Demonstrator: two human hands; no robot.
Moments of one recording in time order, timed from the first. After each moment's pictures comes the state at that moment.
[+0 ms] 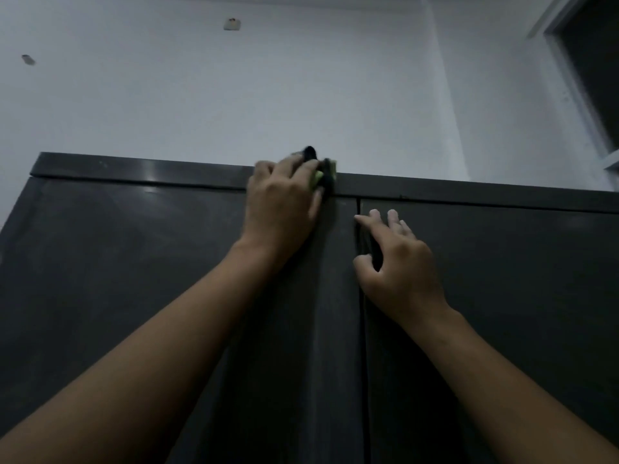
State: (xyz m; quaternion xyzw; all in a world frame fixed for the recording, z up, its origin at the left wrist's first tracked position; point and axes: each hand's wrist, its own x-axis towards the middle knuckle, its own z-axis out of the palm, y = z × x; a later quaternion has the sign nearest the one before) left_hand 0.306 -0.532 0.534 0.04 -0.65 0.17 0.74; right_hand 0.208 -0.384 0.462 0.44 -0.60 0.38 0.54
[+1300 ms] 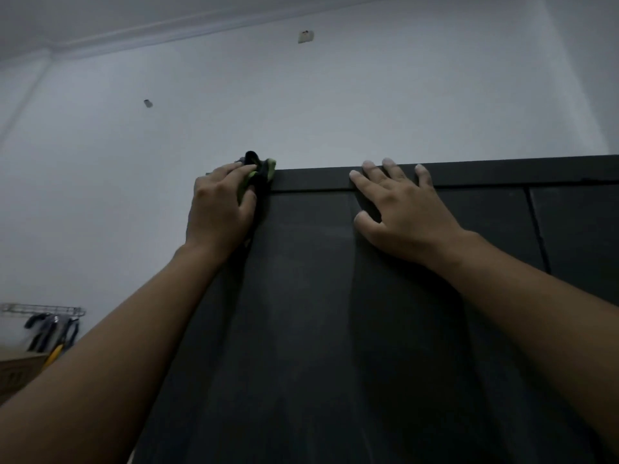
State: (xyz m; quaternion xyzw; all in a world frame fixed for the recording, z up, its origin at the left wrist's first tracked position) left_hand 0.477 -0.745 0.525 0.12 -0.62 0.14 0.76; right_hand 0.310 -0.523 0.533 0.49 -0.64 0.17 0.57
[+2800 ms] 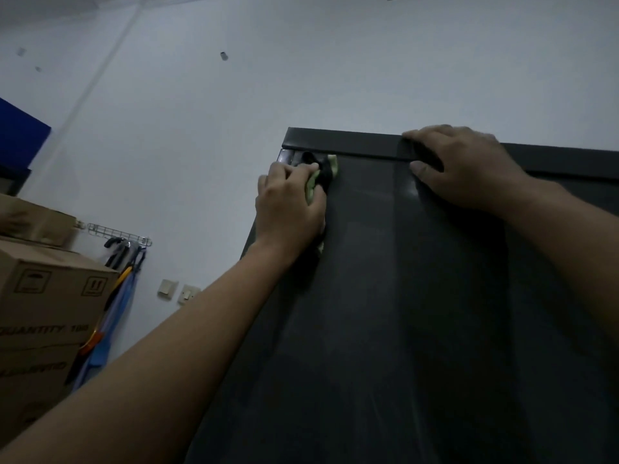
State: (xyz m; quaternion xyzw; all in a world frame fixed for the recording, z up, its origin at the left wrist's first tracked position) left_hand 0.468 -0.737 0.456 0.17 -0.58 0.03 0.80; right_hand 0.331 -0.550 0.571 0.54 -0.60 0.13 0.58
